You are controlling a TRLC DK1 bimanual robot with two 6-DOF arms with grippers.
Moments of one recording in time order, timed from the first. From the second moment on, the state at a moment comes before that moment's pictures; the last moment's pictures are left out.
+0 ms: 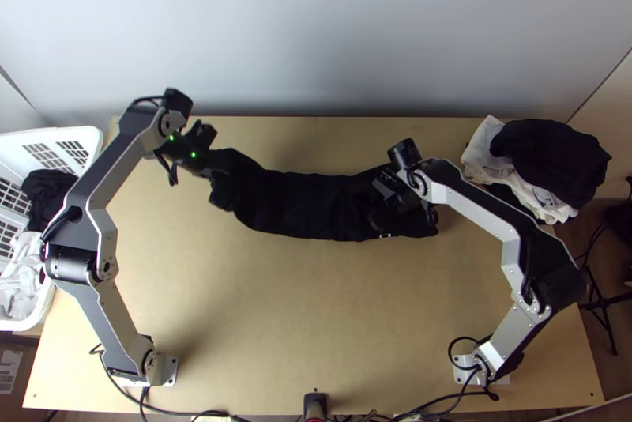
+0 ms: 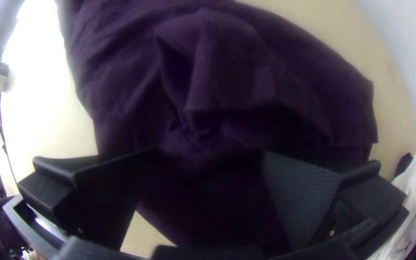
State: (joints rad) left arm -0.11 1.93 1.80 -1.19 0.46 0.21; right arm 0.43 1.83 1.30 -0.72 -0.14 -0.36
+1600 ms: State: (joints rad) left arm -0.55 2.21 2.26 -0.82 0.79 -0.13; right arm 0.24 1.40 1.33 -0.99 -0.16 -0.23
